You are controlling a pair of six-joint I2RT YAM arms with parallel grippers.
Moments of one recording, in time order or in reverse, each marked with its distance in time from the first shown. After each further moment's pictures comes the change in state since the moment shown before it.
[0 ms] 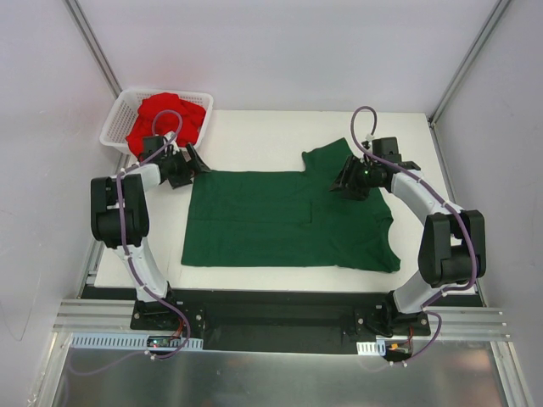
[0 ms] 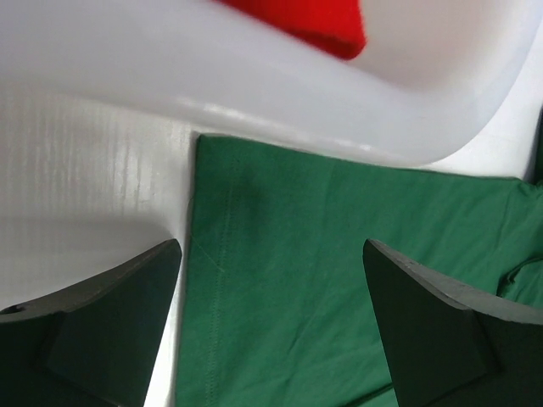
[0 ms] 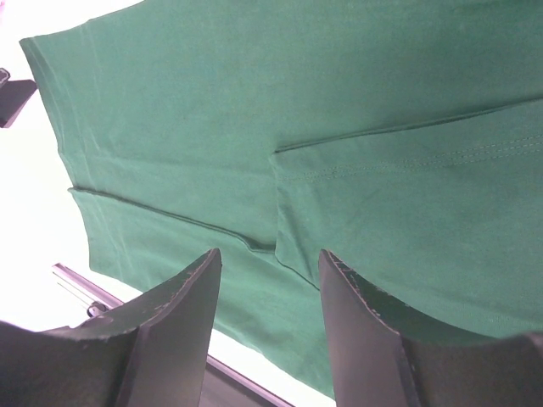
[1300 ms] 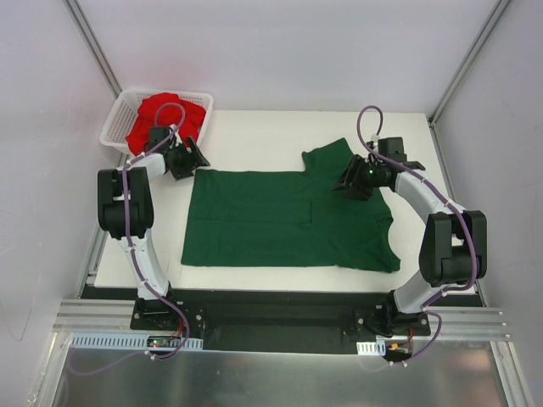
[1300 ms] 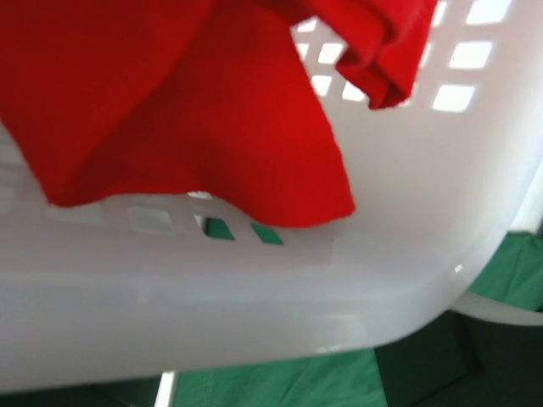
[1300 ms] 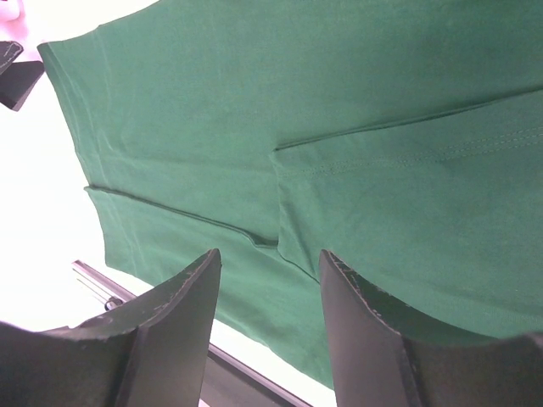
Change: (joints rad) left arm -0.039 0.103 0.172 -0.087 -0.110 -0.032; right arm -0.040 0.000 0.000 -0.010 -0.048 0.007
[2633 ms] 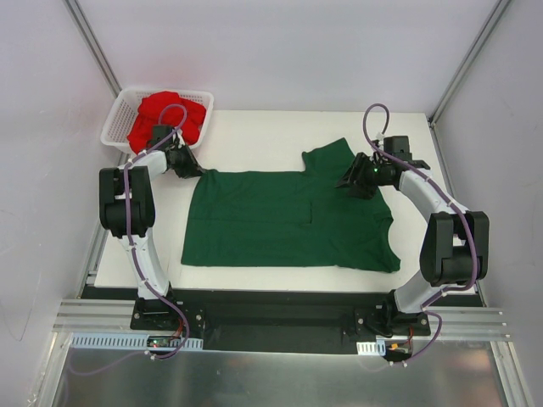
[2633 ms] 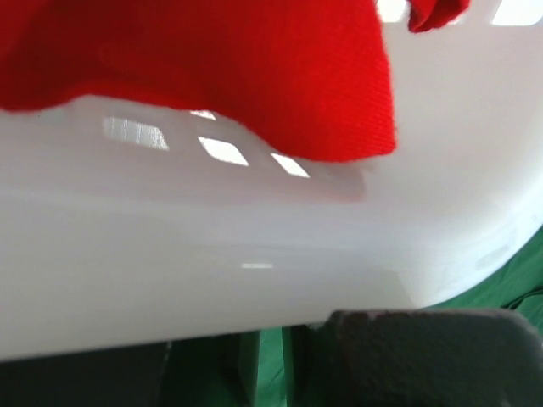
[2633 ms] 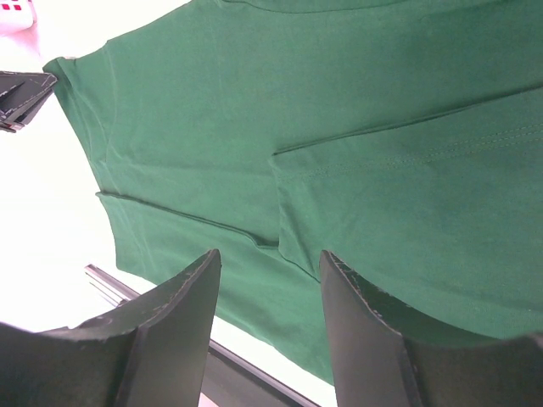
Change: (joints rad) left arm -0.012 0.024 0.049 -0.117 0.010 -0.006; right arm -0.037 0.000 0.015 -0.017 -0.023 0.002
